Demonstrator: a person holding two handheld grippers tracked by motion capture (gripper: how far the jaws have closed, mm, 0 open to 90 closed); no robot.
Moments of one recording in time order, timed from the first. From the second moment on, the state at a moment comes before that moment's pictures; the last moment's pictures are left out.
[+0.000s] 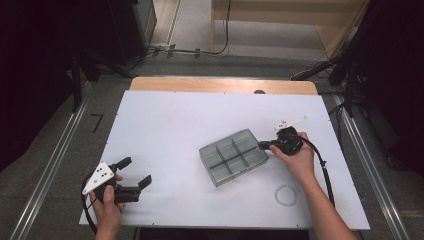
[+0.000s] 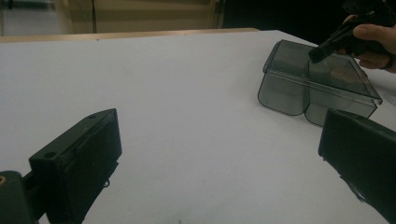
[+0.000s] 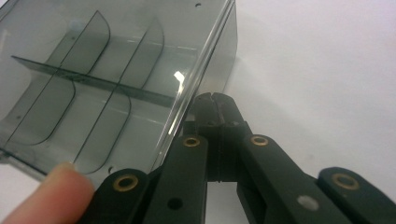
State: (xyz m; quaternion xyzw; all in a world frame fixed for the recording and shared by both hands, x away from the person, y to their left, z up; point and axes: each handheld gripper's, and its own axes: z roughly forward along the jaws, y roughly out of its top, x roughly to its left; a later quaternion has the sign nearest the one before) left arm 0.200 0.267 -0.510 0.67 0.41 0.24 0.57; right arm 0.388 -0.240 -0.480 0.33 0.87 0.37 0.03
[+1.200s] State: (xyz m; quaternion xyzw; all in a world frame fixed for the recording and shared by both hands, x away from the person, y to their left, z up) left arm 0.200 0.247 -0.506 0.67 0.42 0.21 0.57; right arm 0.290 -0.191 -0.482 0.30 0.87 0.39 0.02
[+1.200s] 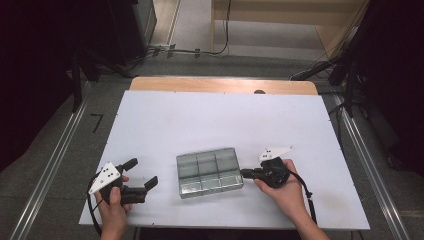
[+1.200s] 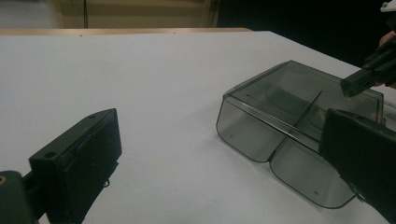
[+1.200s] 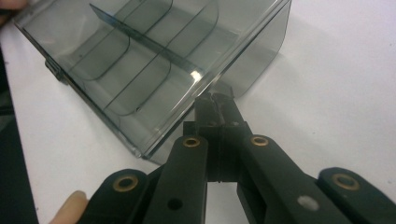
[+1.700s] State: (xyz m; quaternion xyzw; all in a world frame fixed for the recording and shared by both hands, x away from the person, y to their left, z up) left arm 0.204 0.237 -0.504 0.67 0.43 0.19 0.57; right arm 0.246 -0.171 -0.484 0.28 0.88 0.39 0.02
